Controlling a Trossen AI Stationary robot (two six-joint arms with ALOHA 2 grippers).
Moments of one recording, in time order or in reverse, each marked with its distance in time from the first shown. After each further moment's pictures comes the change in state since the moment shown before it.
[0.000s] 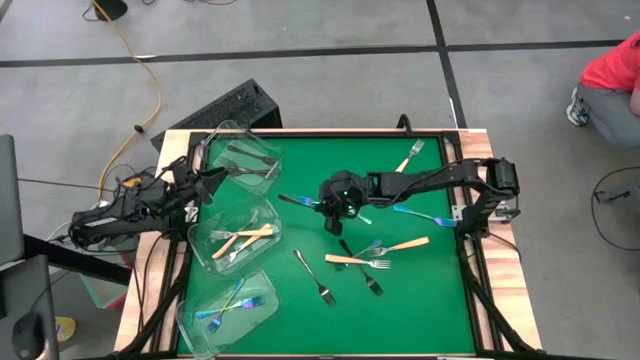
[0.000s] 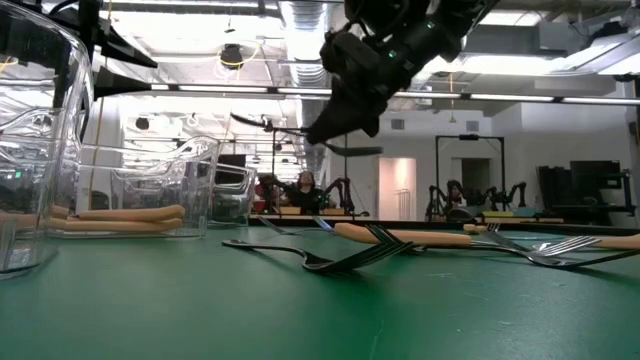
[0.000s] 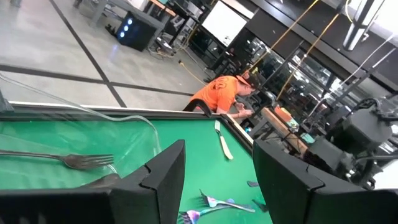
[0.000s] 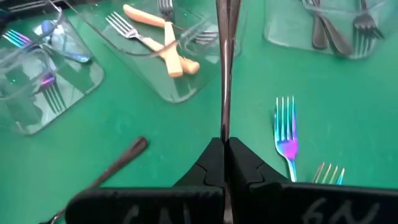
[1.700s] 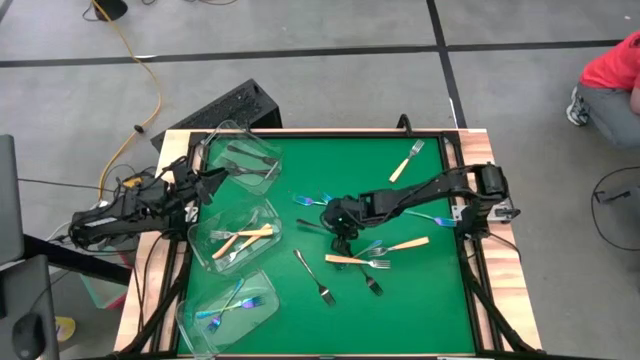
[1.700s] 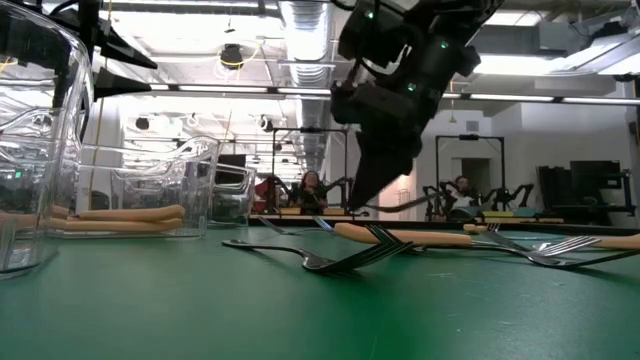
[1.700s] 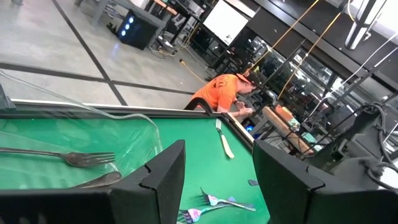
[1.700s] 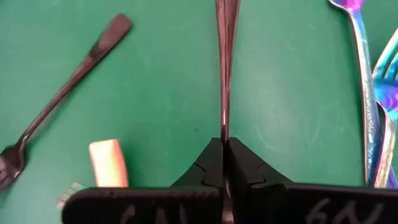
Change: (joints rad) left arm 0.000 0.000 0.000 -0.008 0.001 -0.007; right arm 0.096 0.100 -0.029 -0.214 0.050 0.167
